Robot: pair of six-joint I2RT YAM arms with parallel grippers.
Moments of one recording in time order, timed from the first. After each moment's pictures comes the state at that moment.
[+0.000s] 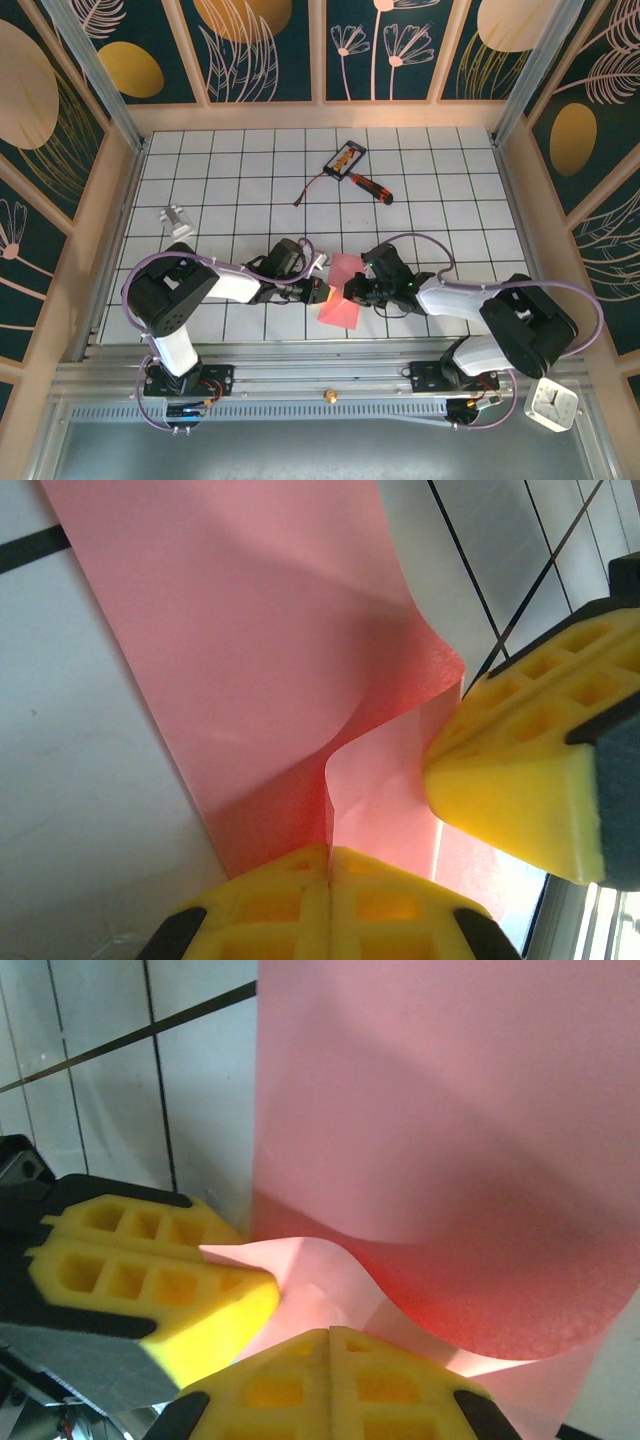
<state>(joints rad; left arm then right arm) -0.77 1.77 0.64 0.31 0.55 -0.49 0.73 1.39 0.45 0.06 -0.34 0.93</state>
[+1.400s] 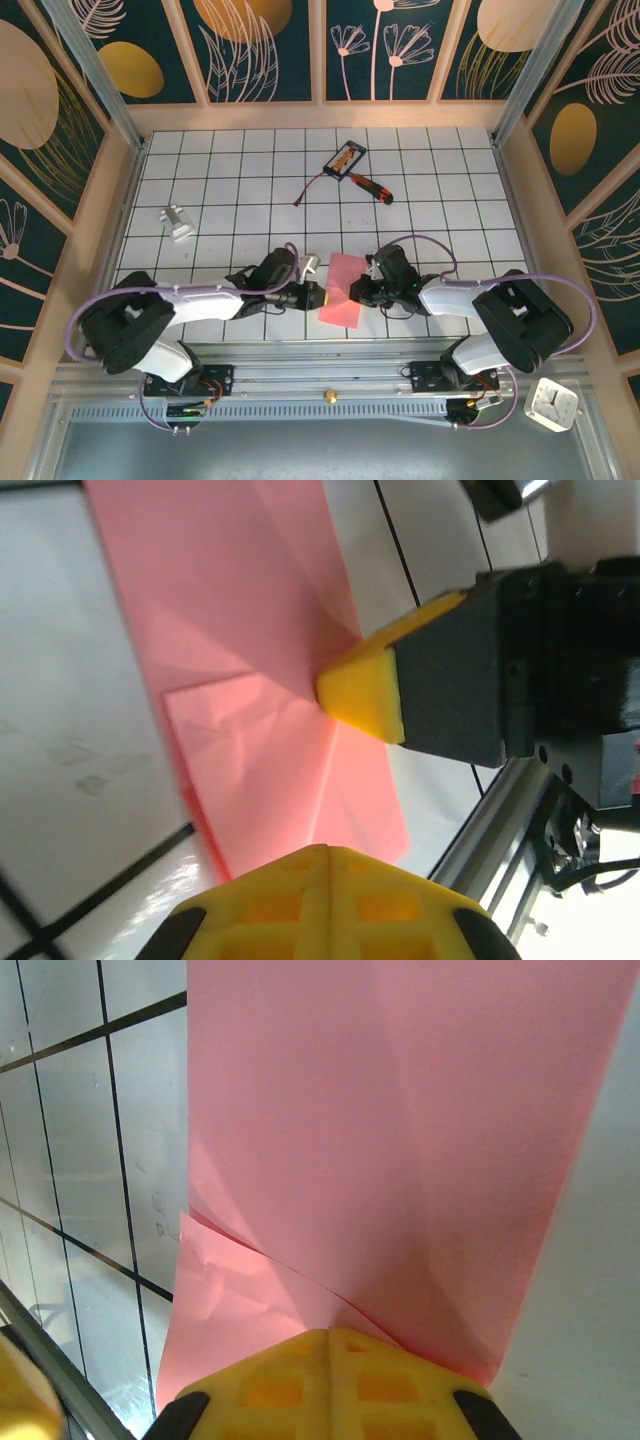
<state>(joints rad) -0.87 1.51 0.56 0.20 0.41 -0.74 0.66 1.42 0.40 0.13 -0.39 0.83</state>
